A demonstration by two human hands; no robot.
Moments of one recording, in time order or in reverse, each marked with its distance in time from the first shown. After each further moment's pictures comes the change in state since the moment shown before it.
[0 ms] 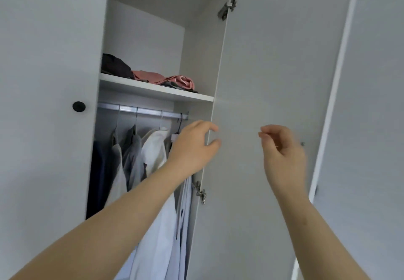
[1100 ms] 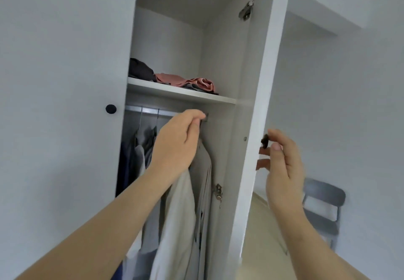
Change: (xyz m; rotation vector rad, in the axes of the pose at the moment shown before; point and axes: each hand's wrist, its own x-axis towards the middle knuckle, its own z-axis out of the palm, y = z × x) left_hand -0.018 -0.017 -0.050 -0.001 0.291 0.075; right_hand -0.027 -0.001 0.037 0.433 -0.027 -0.047
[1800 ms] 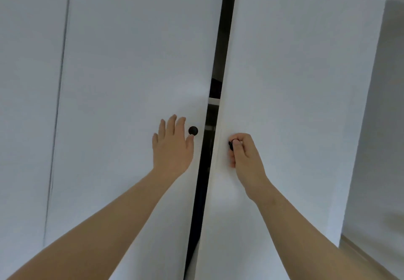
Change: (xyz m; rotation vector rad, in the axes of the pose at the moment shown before) left_hand 0.041 -0.168 -0.107 0.720 -0.024 -0.353; right_hand 0.013 0.054 0.231 0.114 -0.517 0.271
